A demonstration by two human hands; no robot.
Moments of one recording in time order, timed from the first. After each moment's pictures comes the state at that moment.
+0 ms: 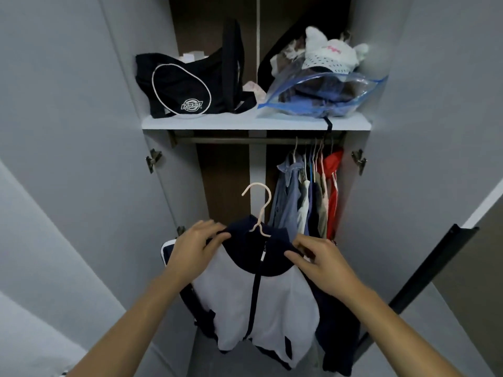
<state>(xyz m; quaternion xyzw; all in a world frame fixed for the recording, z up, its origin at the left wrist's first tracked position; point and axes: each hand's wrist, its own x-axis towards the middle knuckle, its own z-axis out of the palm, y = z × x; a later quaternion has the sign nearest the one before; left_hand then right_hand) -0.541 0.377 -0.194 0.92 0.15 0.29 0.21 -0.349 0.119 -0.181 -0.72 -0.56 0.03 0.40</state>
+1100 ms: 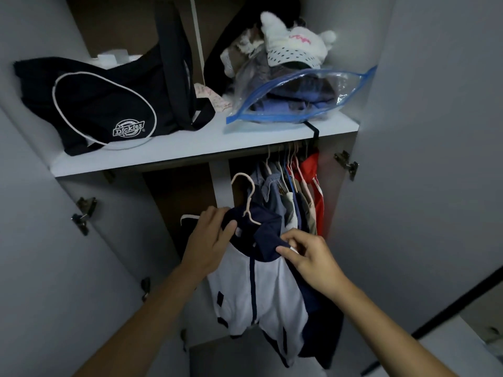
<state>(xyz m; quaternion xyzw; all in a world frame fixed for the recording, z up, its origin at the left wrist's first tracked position) -0.359 0.507 -0.208 0.91 0.05 0.25 0.32 -0.278 0.247 -0.198 -0.78 -0.37 0.03 0.51</state>
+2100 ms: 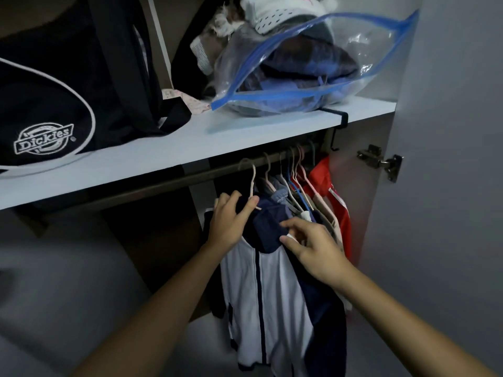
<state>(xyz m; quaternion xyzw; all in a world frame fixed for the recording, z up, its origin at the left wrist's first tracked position) -0.121 0.593 -0.276 0.90 0.09 0.23 0.36 -0.139 0.359 -0.273 -0.82 -0.32 -0.07 0.48</state>
